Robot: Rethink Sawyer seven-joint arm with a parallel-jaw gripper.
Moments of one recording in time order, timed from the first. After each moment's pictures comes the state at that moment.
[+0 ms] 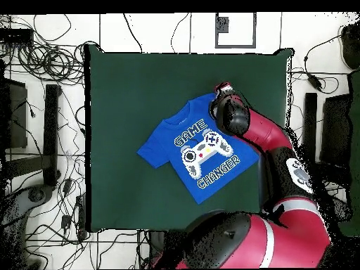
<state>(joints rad) -0.42 -0.30 0.10 1.32 0.06 0.13 2.34</state>
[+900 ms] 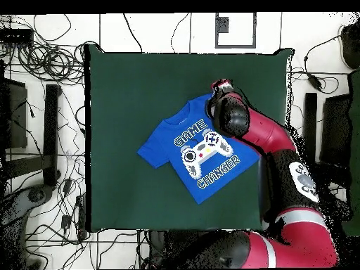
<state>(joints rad) -0.41 -0.40 0.11 1.39 0.06 0.13 2.34</state>
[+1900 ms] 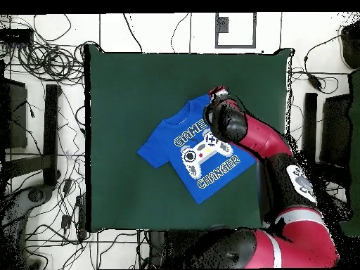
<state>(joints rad) -0.42 -0.38 0.12 1.43 0.06 0.12 2.34</state>
